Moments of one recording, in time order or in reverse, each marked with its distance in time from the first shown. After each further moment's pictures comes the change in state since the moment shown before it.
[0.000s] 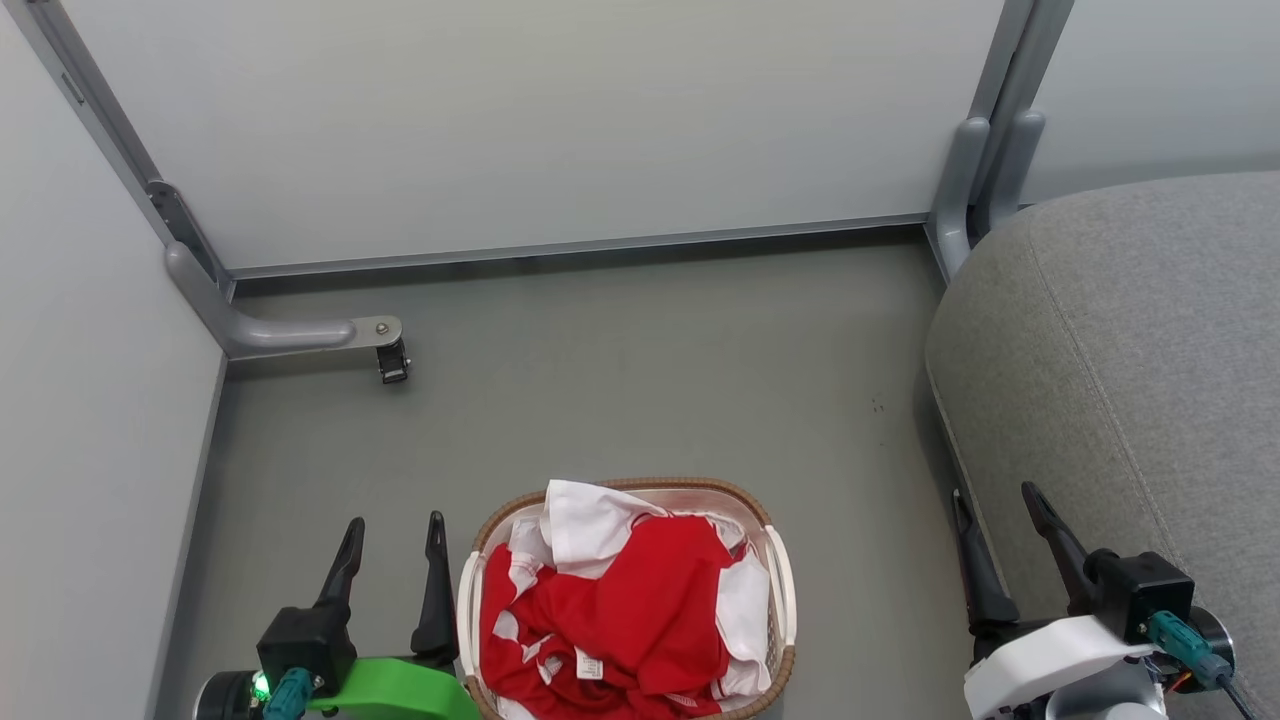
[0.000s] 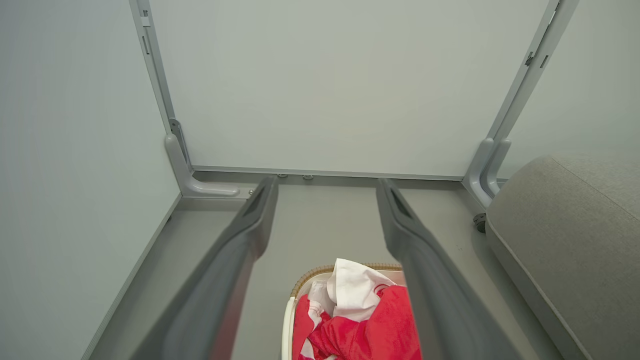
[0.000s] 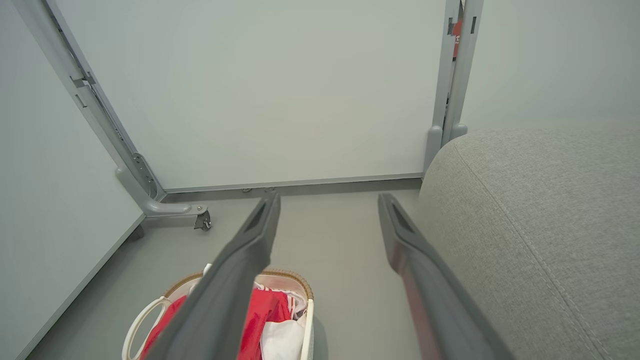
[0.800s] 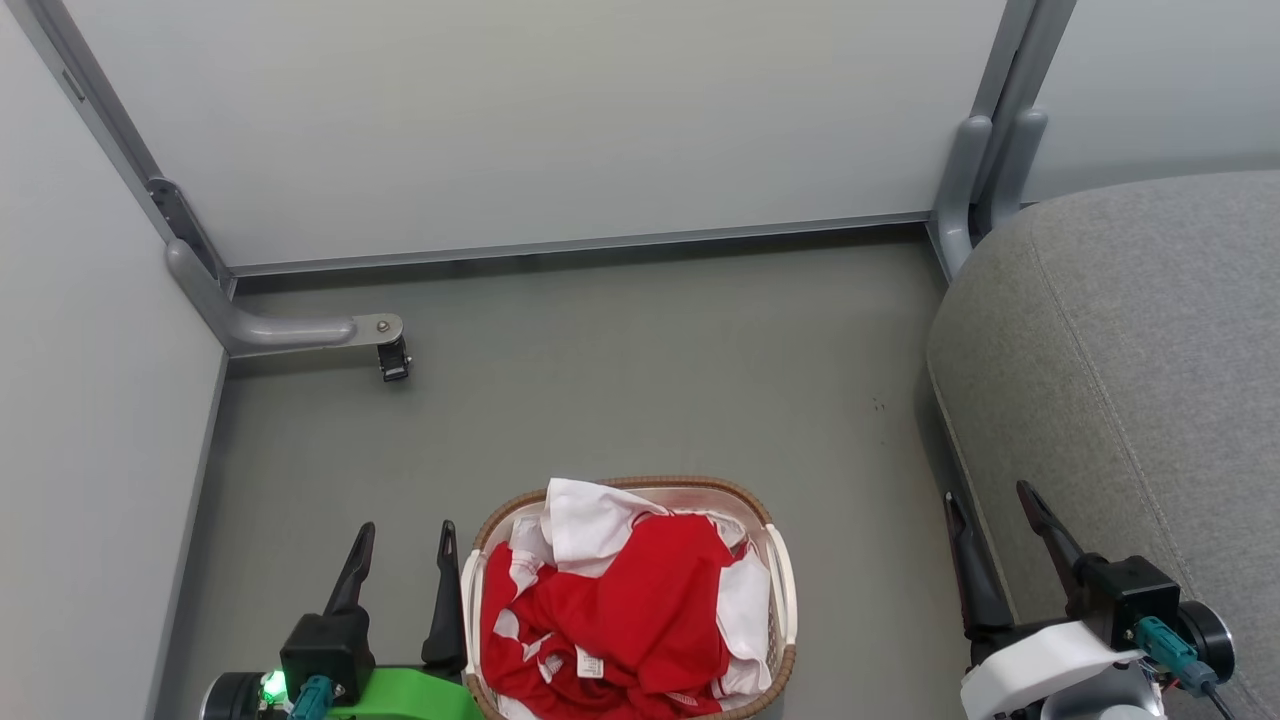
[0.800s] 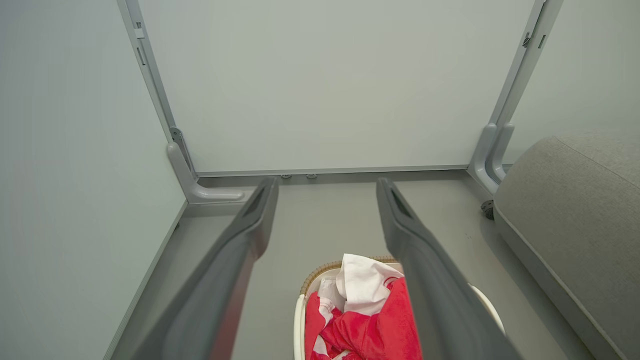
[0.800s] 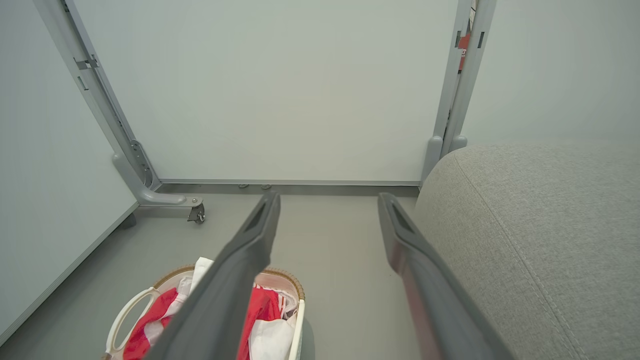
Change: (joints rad) left arm 0.004 0.001 -0.013 0.019 0.073 0.007 -0.022; right arm 0.004 -0.001 0.005 -0.003 -0.077 0.000 -0.020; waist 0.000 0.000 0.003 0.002
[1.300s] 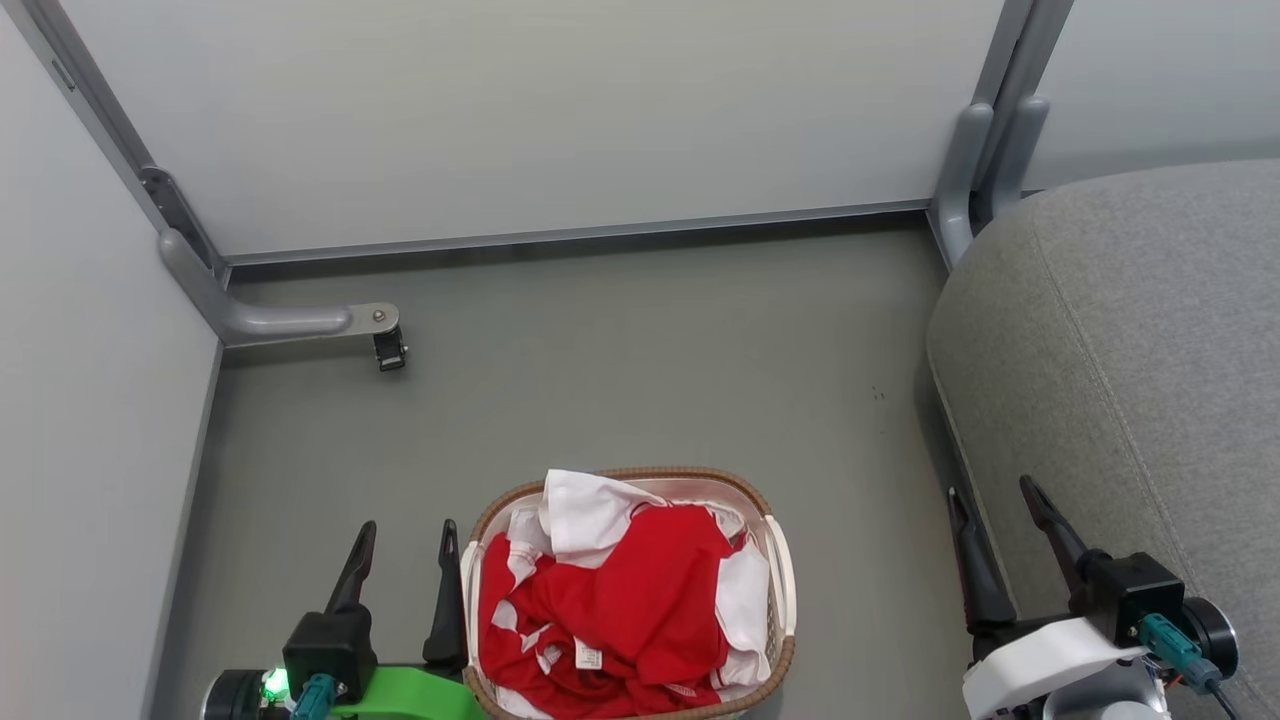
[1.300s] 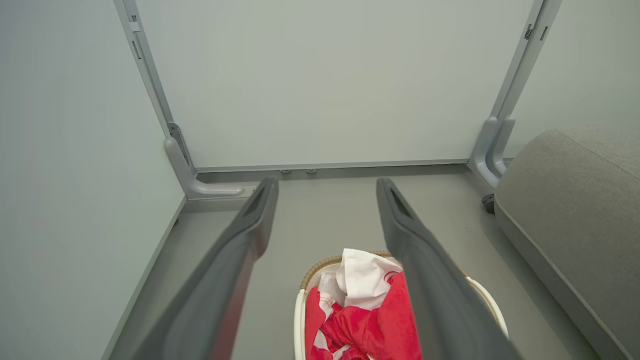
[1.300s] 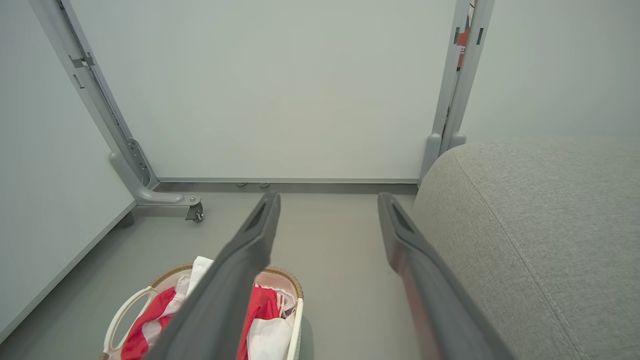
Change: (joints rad) left arm -0.002 0.000 0.001 0.003 0.004 -0.002 0.000; right arm -0.001 0.000 -0.004 -0.007 0.000 0.000 0.000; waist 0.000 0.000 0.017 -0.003
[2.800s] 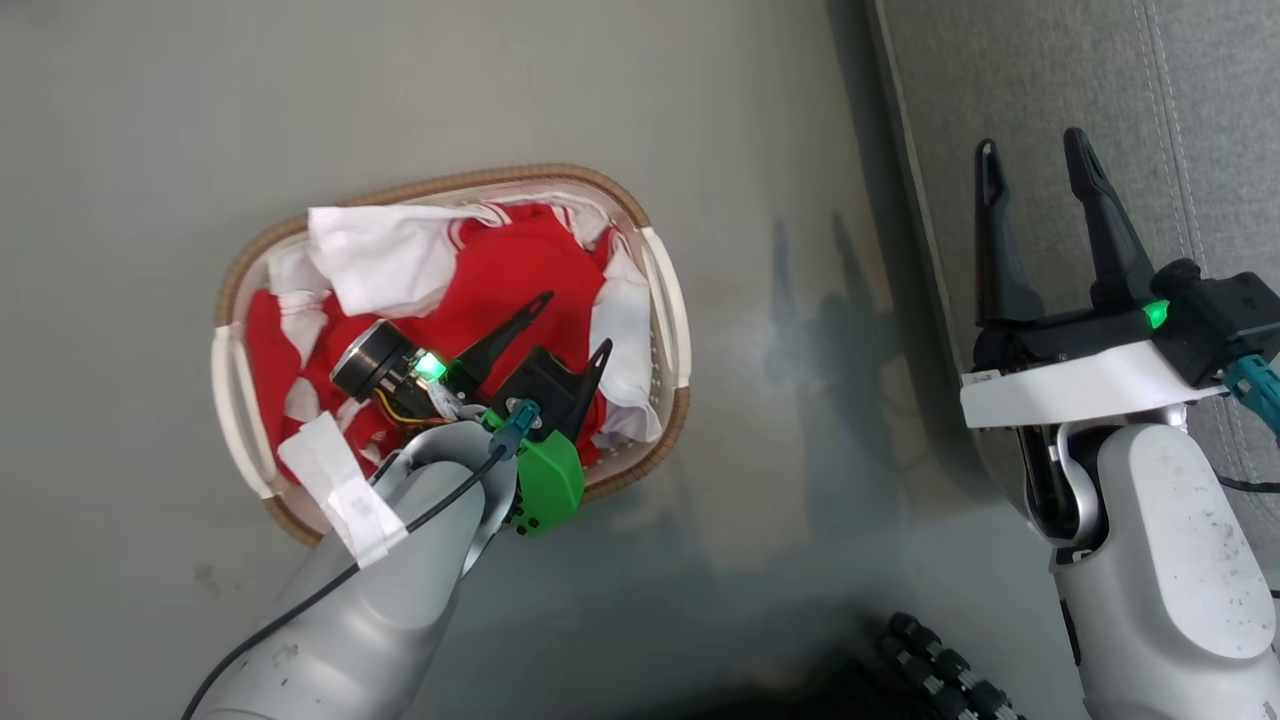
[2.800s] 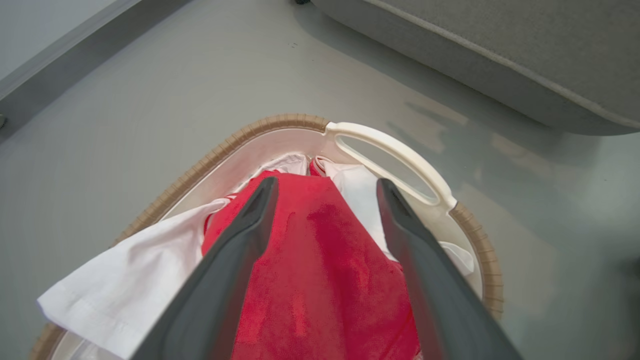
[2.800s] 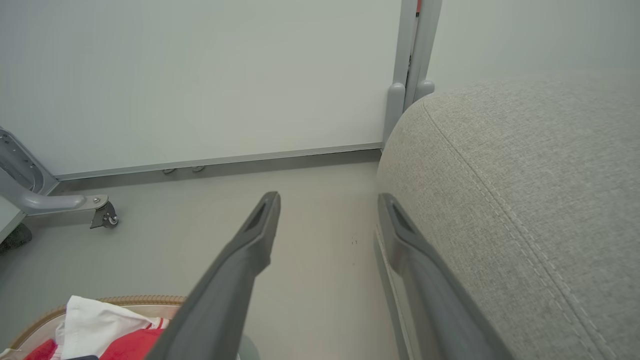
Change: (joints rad) left arm -0.720 0.026 -0.450 0.593 0.199 -0.133 -0.002; right arm -0.424 -0.002 0.002 -0.104 0.098 0.000 -0.001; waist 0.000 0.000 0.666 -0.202
